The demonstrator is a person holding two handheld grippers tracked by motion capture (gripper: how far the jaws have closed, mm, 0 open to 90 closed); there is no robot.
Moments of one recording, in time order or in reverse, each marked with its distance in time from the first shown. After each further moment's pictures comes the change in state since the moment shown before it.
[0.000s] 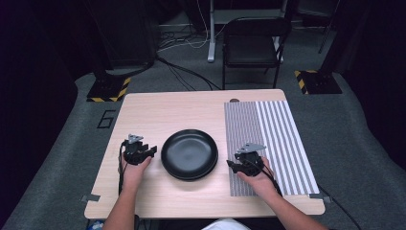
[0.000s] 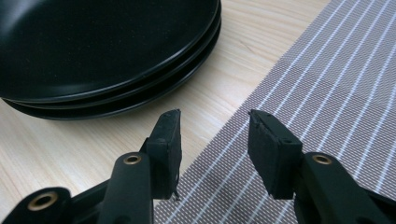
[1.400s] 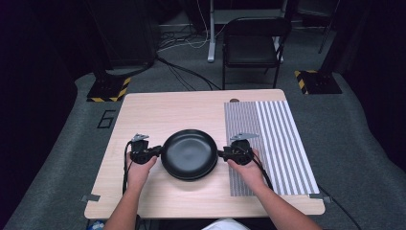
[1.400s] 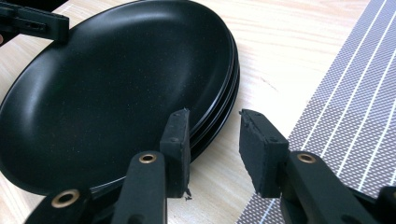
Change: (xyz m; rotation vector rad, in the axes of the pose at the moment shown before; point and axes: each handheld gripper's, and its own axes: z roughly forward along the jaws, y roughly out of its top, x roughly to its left) left arm -0.025 0.007 -0.002 0.021 -0.159 -0.072; right arm 0.000 0.033 0.025 -0.026 0.080 0.154
